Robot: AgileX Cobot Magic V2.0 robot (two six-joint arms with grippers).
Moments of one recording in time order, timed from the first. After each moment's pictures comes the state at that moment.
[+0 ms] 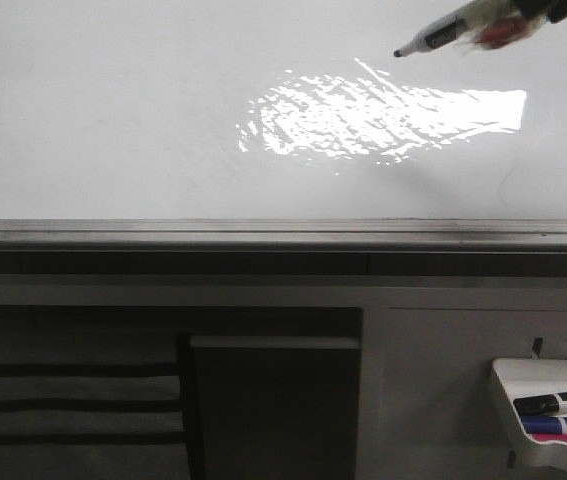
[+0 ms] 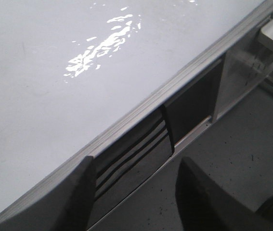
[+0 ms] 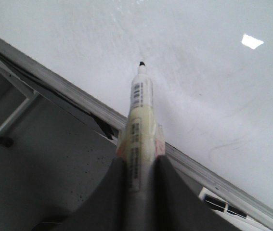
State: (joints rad) left arm -0.21 0.83 -0.84 -0.39 0.83 0.73; right arm 0.32 1.07 -0.96 0.29 0.69 -0.30
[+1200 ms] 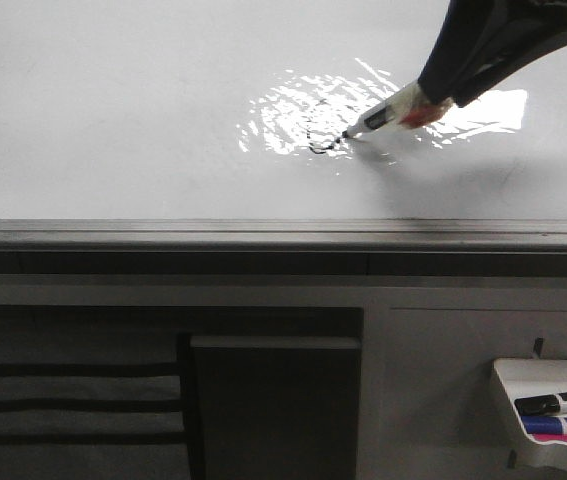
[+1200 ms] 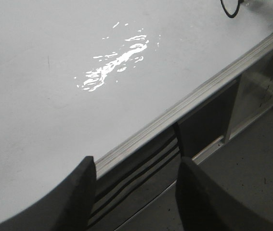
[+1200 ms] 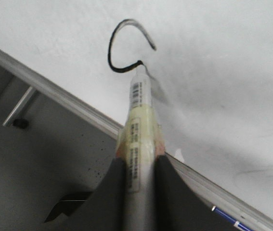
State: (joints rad) left arm -0.21 0.82 -0.83 -0.41 0.75 0.73; right arm 0.31 1.32 -1.08 0.32 0.72 -0.28
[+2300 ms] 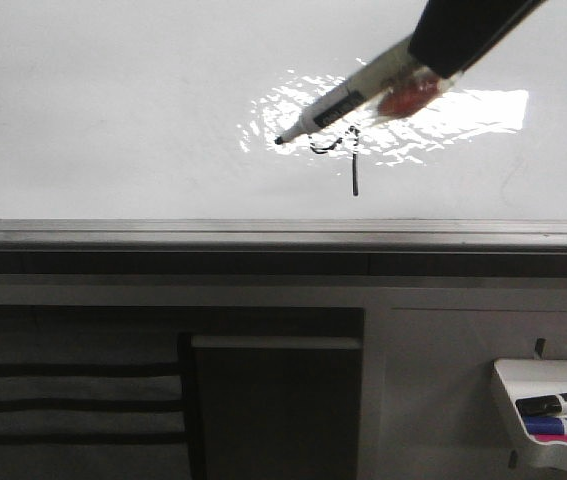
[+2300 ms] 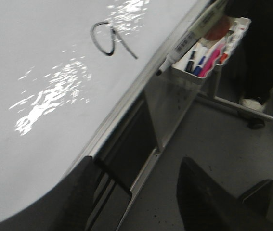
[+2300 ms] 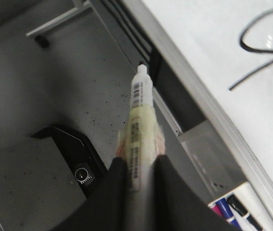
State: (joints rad) left arm -0.43 0.92 -0.91 -0.61 0.87 1.00; right arm 0.54 1.20 -1.14 0.29 0.99 -0.57
